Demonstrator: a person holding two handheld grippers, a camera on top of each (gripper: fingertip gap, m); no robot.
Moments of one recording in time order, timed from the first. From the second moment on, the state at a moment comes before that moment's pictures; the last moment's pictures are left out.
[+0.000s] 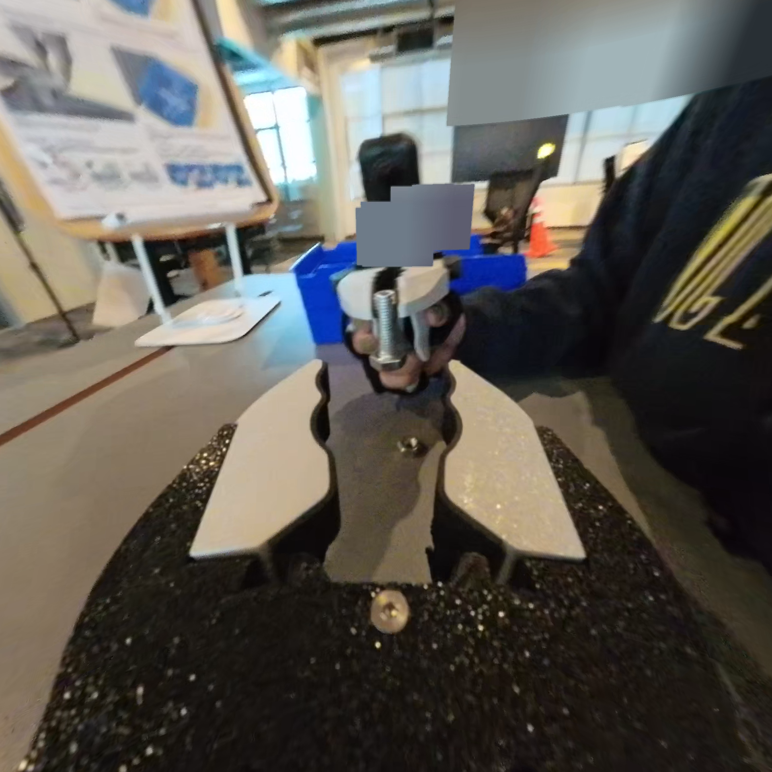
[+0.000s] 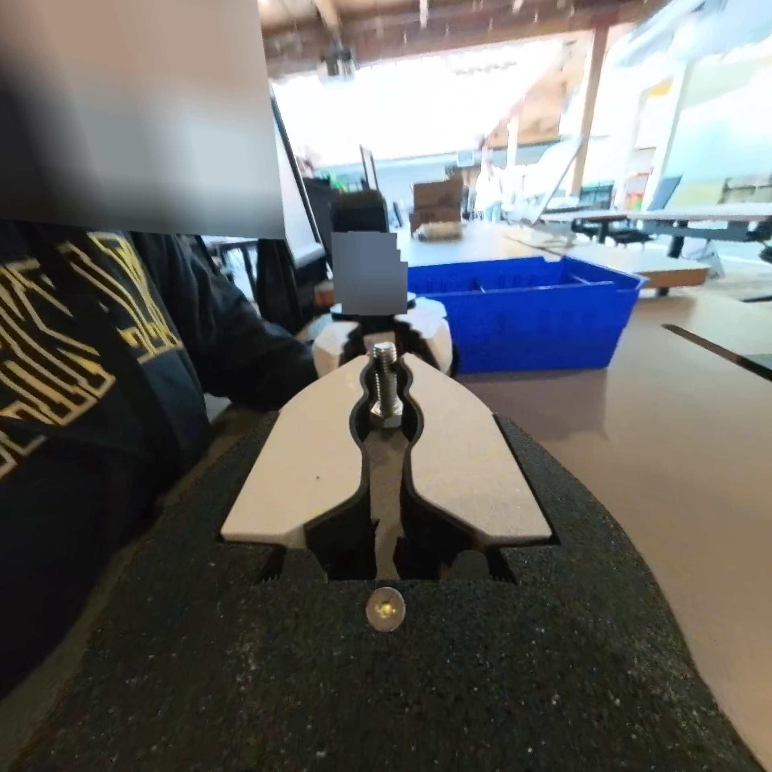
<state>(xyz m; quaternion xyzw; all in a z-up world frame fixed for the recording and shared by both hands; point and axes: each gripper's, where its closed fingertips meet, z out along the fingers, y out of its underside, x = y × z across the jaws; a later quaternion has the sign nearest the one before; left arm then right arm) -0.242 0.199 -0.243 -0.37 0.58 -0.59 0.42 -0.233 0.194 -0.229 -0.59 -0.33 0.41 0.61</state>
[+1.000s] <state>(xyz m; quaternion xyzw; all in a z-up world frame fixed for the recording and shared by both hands) -0.228 0.191 -0.283 -0.38 0.68 -0.42 0.45 -0.250 0.201 -0.252 -0.62 -0.36 0.33 0.61</state>
